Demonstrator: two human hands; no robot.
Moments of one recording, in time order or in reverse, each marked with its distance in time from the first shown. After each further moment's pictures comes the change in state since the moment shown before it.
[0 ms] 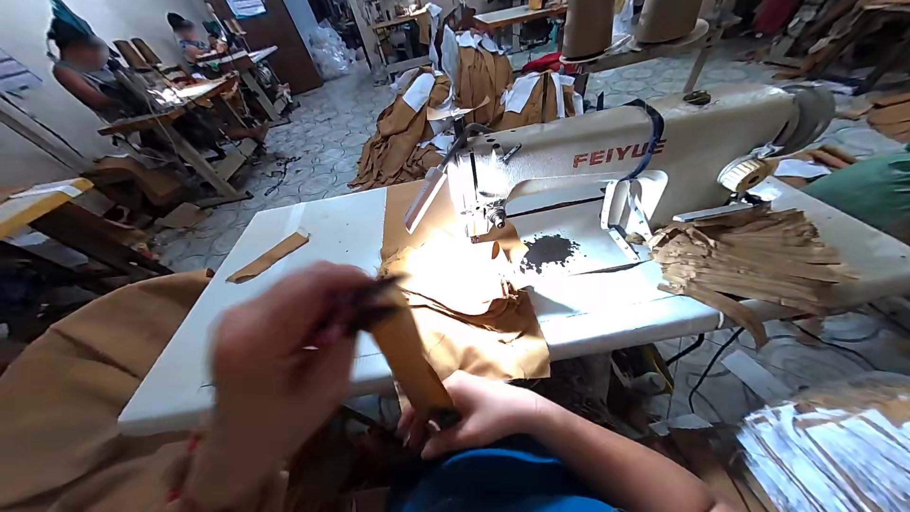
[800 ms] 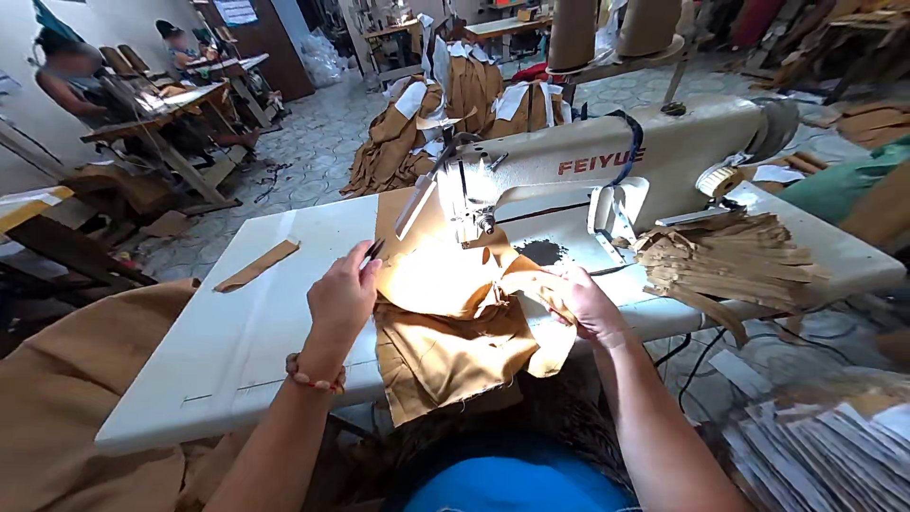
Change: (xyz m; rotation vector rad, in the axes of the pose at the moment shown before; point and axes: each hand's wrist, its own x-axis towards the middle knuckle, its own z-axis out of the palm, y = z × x) left_hand 0.000 -0.103 0.088 0.384 -0.289 -0.588; right_hand -0.072 -0.038 -0.115 0.125 1.085 0.462
